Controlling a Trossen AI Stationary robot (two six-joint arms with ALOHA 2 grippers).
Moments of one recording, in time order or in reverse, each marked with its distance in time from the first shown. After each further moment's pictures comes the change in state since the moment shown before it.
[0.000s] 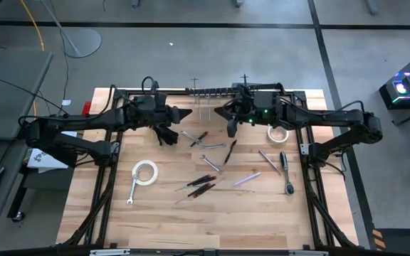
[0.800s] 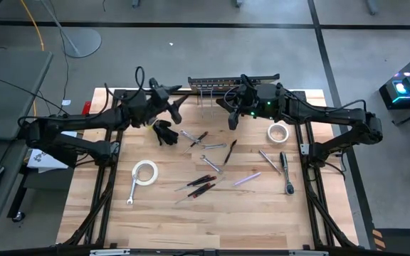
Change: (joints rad) left arm 0.029 0.001 0.001 0.250 -0.196 1.129; right arm -0.052 -0.002 0.050 -0.033 -0.016 -0.064
